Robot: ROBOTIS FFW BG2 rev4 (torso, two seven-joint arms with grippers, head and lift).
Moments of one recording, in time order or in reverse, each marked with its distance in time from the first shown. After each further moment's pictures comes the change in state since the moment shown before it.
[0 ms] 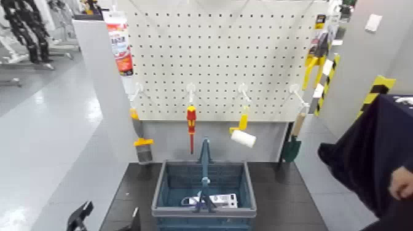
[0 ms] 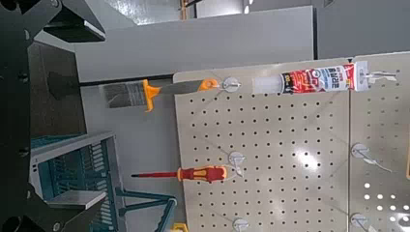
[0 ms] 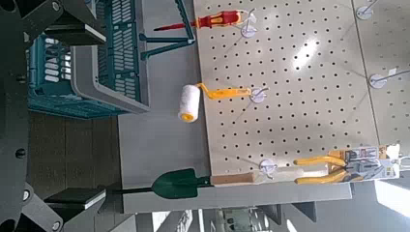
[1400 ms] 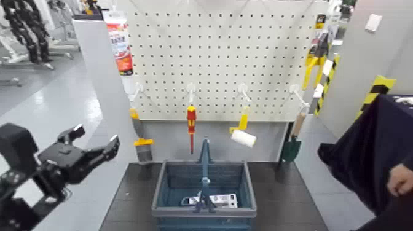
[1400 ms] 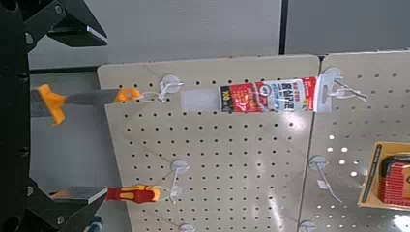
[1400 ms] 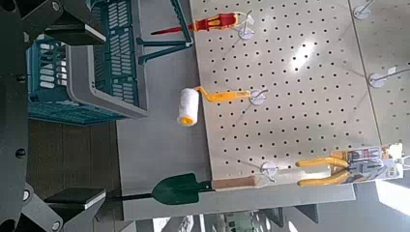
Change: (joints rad) left arm -0.430 0.060 0.233 -0.025 0.180 0.439 -0.417; right arm -0.023 0.000 0.009 0.020 -0.024 -0.004 0.012
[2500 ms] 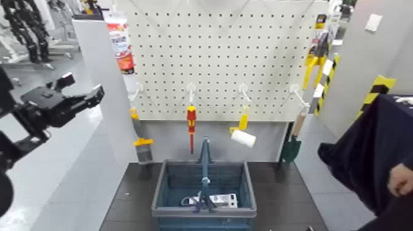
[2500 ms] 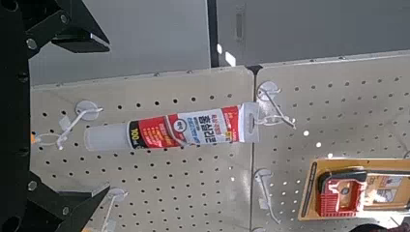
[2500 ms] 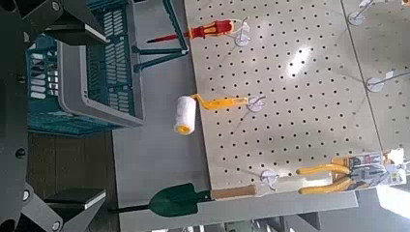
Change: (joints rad) left arm -0.347 0.090 0.051 0.211 0.020 0.031 -0.185; right arm -0.030 -0.017 0.022 0.016 -0.029 0.002 0.014
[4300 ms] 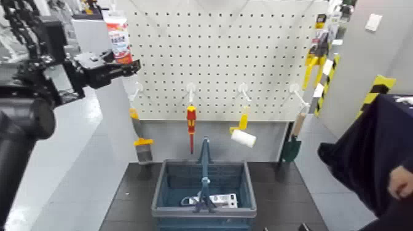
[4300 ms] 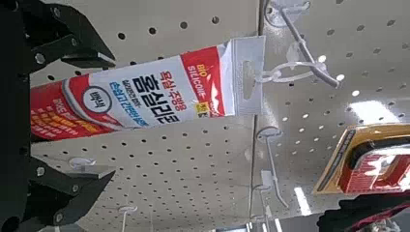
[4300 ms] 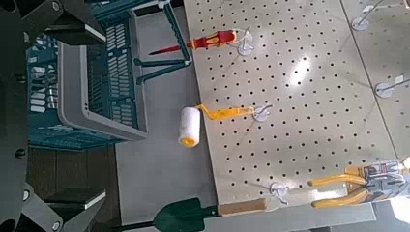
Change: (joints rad) left arm -0.453 0.076 -0.261 0.515 0.005 -0.076 -0.228; right arm -0.031 0.003 -0.004 0.019 -0.031 0.034 0.061
